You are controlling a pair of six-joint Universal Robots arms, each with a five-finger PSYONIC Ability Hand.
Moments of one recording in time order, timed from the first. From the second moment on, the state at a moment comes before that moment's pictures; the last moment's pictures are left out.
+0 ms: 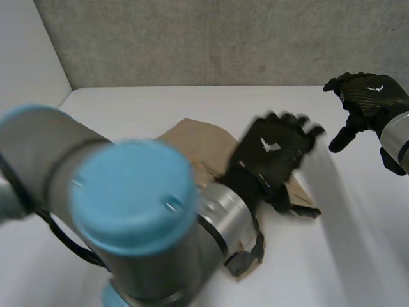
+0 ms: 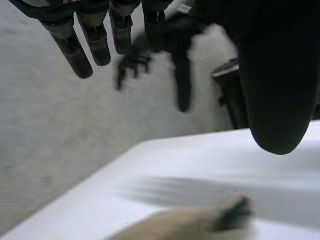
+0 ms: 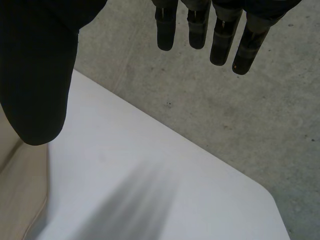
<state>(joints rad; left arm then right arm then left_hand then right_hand) 3.75 -2.00 -1.27 3.27 -1.55 3.22 1.77 -1.39 1.46 0.08 1.43 2.90 0.22 0.21 0.22 0.21 0.05 0.20 0.21 0.21 0.23 0.07</state>
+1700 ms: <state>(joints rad) 4.39 -2.07 -1.50 3.35 -1.39 3.34 2.14 -1.51 1.61 -0.01 1.46 2.68 0.22 0.21 0.22 0.21 0.05 0.97 1.17 1.17 1.19 0.97</state>
